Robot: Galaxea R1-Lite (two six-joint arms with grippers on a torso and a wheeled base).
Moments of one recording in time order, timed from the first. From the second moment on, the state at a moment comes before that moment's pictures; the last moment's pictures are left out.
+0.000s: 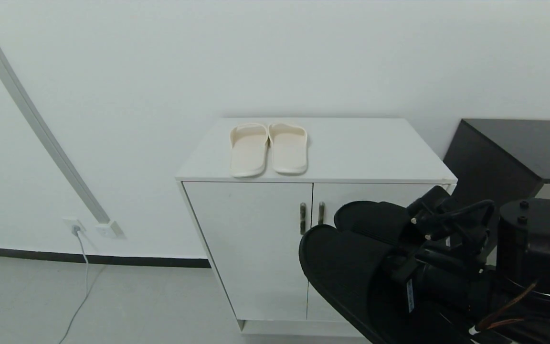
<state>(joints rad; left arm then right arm) 0.00 0.00 0.00 0.00 0.03 0.00 0.84 1.51 -0.56 -0.70 -0.16 -0.01</state>
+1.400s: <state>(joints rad) 0.00 0.00 0.00 0.00 0.03 -0.03 0.83 1.50 -0.52 -0.78 -0.13 -0.03</state>
